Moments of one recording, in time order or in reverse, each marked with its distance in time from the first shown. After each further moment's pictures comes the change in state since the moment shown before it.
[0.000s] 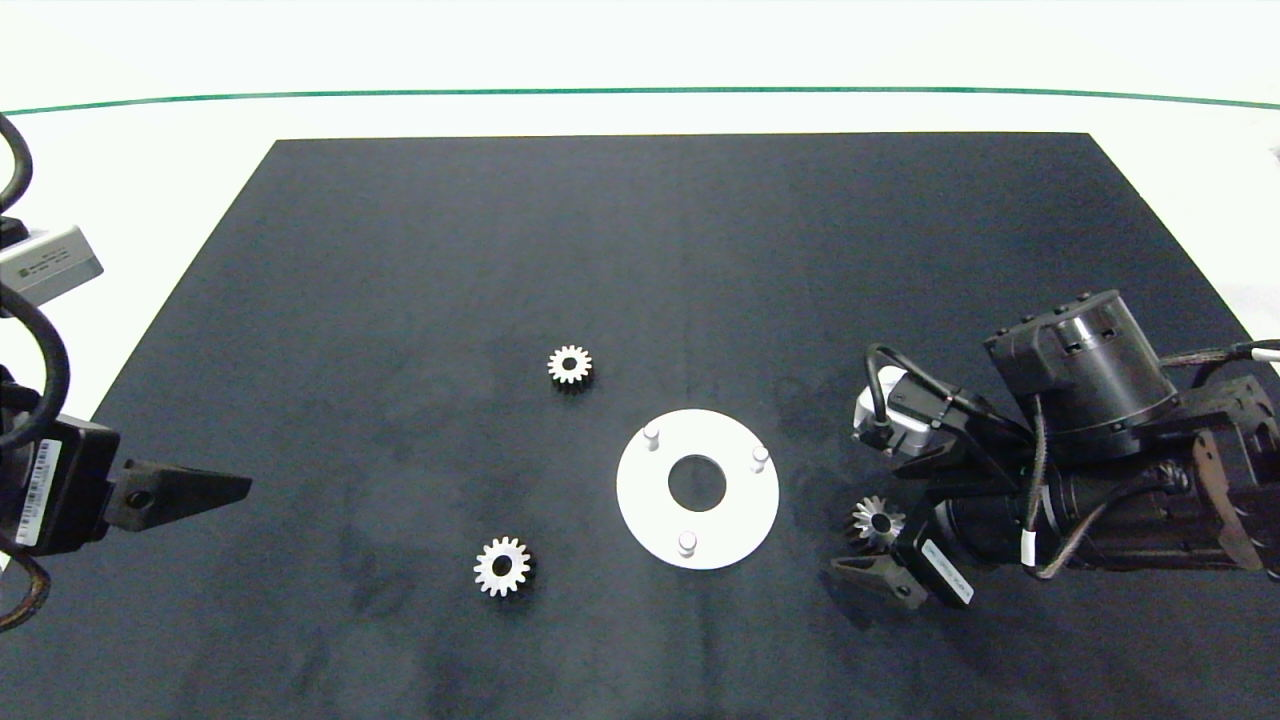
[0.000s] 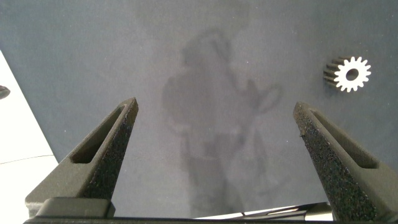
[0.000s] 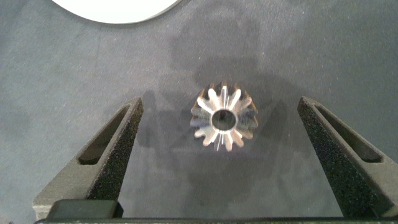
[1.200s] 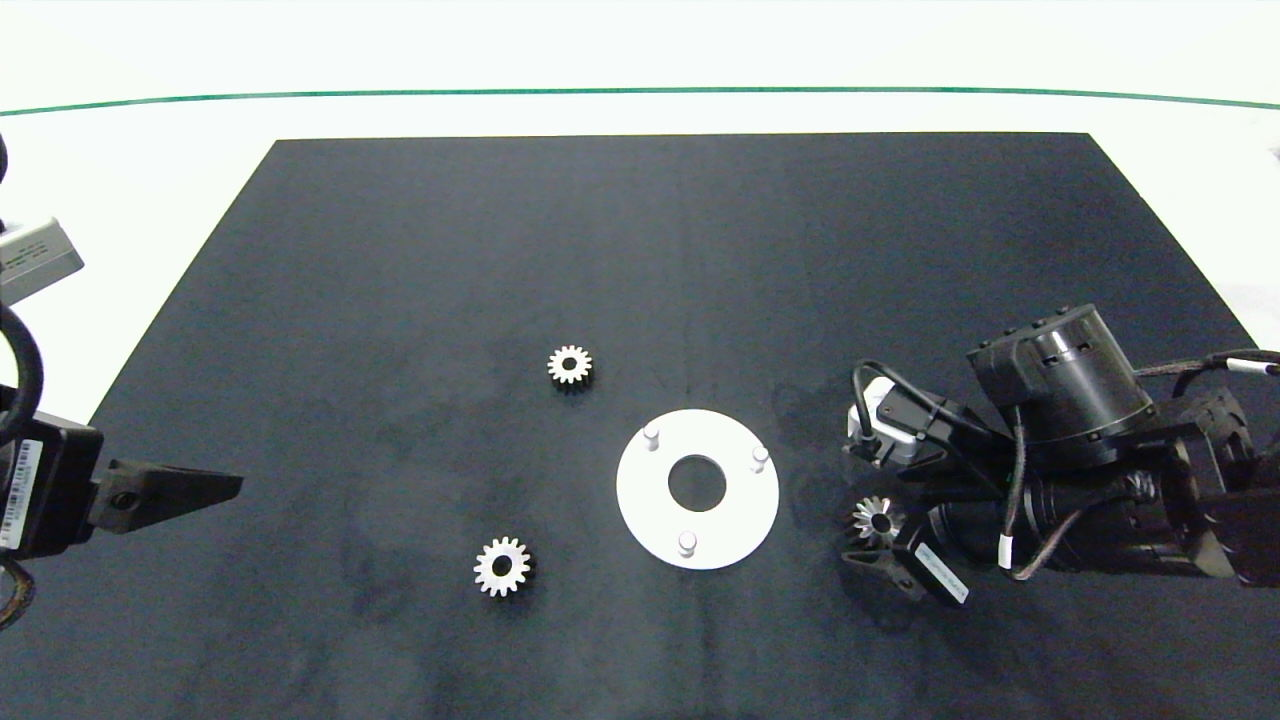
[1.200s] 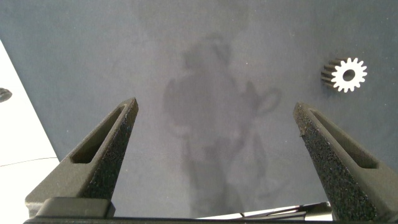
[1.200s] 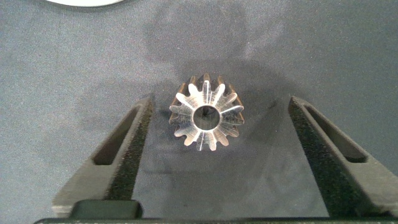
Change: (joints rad) left arm 0.001 -0.019 0.000 0.000 0.000 0.000; right arm 0.000 0.018 0.017 -0.019 -0.080 -0.034
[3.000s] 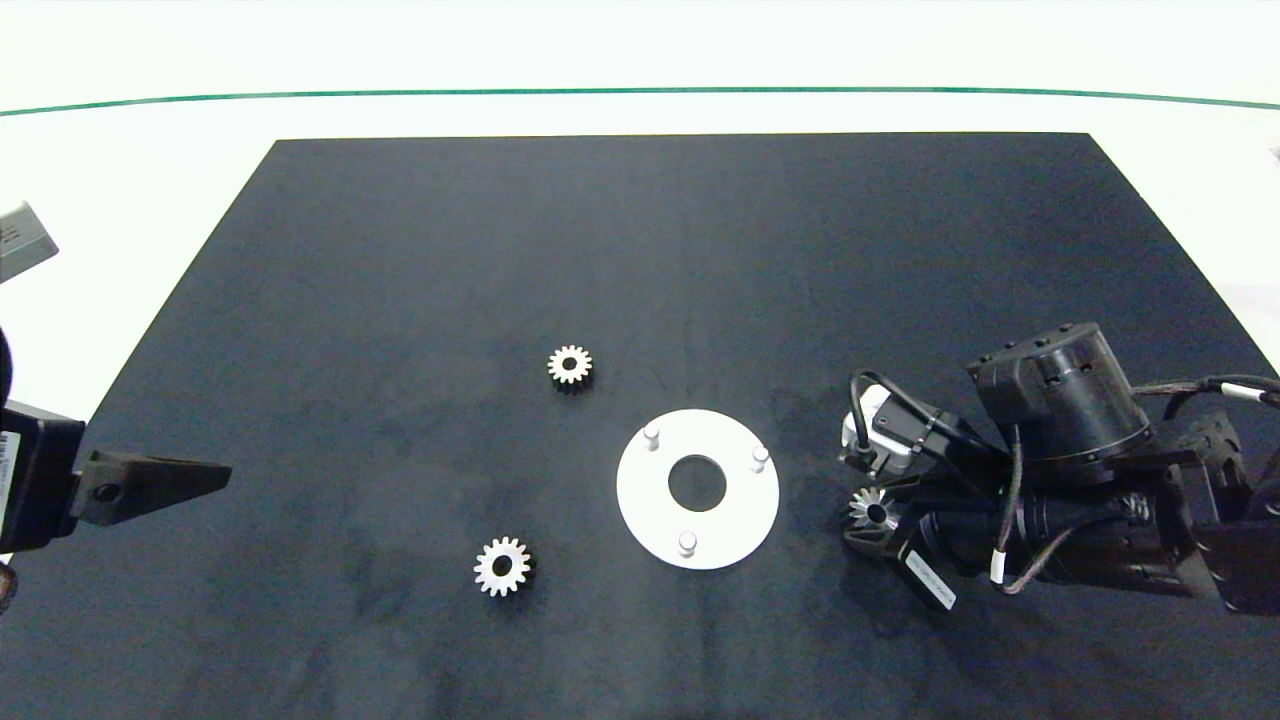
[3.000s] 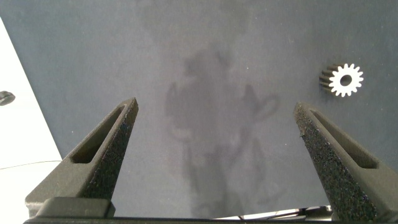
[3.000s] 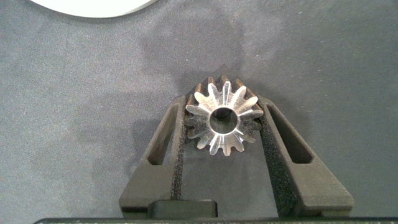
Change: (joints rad) left arm 0.007 -0.019 -0.010 -0.003 0.000 -0.001; right arm 0.009 -0.004 0.071 -0.124 0.011 -0.017
